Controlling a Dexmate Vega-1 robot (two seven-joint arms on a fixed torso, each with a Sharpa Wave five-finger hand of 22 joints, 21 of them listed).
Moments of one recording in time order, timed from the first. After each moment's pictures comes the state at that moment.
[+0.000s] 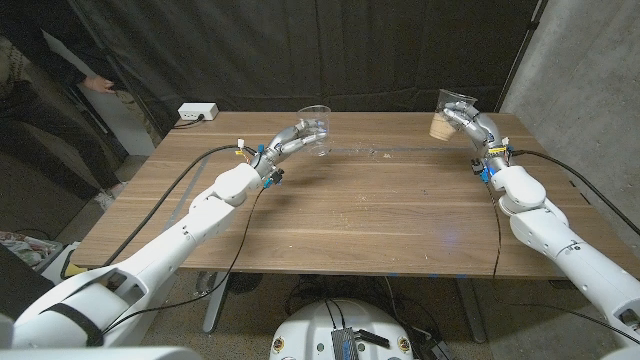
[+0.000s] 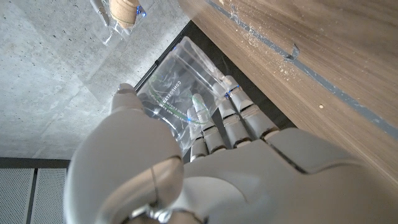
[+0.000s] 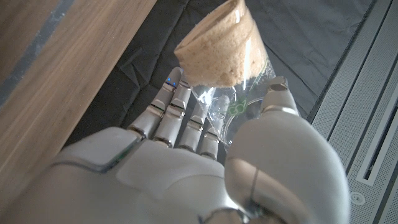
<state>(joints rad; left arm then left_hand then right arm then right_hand) 0.68 0.55 0.56 -1.31 -0.32 -0.36 -0.15 0.84 0.02 0.00 -0.01 0.32 0.22 -0.06 0.48 0.41 0.40 -0.16 0.46 0.63 0.48 -0.05 0.28 0.38 0.49 -0.04 0.32 0.20 -0.86 -0.69 -0.27 -1.30 0.48 0.48 -0.01 0.84 0.05 0.19 -0.14 0.20 0.39 -0.17 0.70 0.45 0.53 -0.15 0.74 0.82 0.71 -0.07 0.42 0.76 0.42 -0.04 0.58 0.24</state>
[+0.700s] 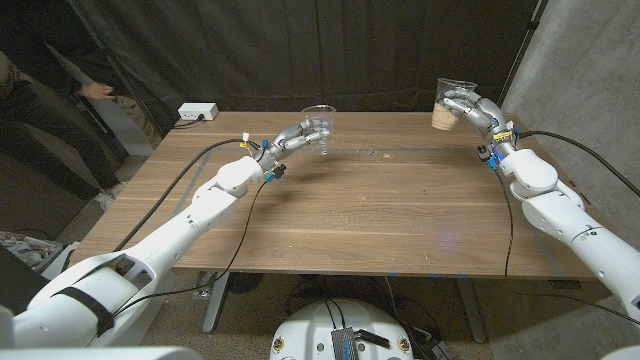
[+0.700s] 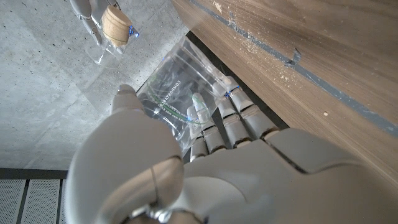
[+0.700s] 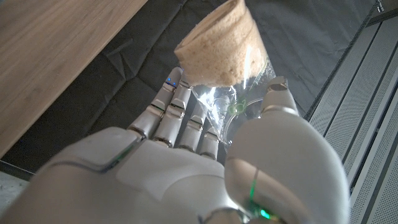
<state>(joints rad) 0.61 0.53 0.58 -1.24 -0.32 -0.34 -0.21 0.84 0.03 -0.01 -0.01 0.30 0.24 -0.06 0.50 0.42 0.41 -0.15 0.47 0.64 0.49 -0.05 0.27 0.39 0.49 -0.04 0.32 0.20 -0.82 -0.77 -0.27 -1.36 0.44 0.42 0.02 0.84 0.05 0.19 -0.14 0.19 0.39 -0.17 0.70 0.45 0.53 -0.15 0.73 0.81 0.71 -0.07 0.42 0.76 0.42 -0.04 0.58 0.23</state>
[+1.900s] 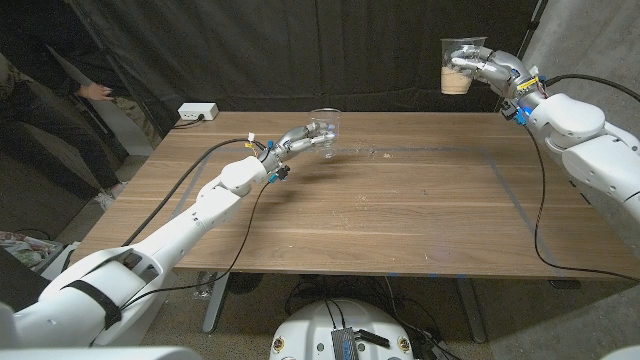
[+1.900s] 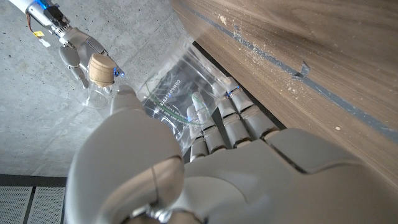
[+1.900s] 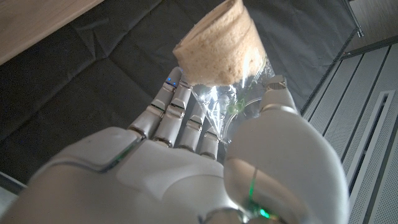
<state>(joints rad) 0.58 0.51 0.61 -1.18 -0.32 -0.39 -0.26 0.84 0.04 -0.02 -0.01 0.28 0.24 -0.06 0.50 0.42 0.42 -0.15 0.49 0.64 0.51 -0.05 0.25 0.40 0.48 -0.04 0.32 0.20 -0.76 -0.97 -0.18 -1.63 0.54 0.10 0.12 0.86 0.06 0.19 -0.14 0.19 0.39 -0.17 0.70 0.46 0.53 -0.13 0.72 0.82 0.72 -0.07 0.41 0.77 0.42 -0.04 0.59 0.23</state>
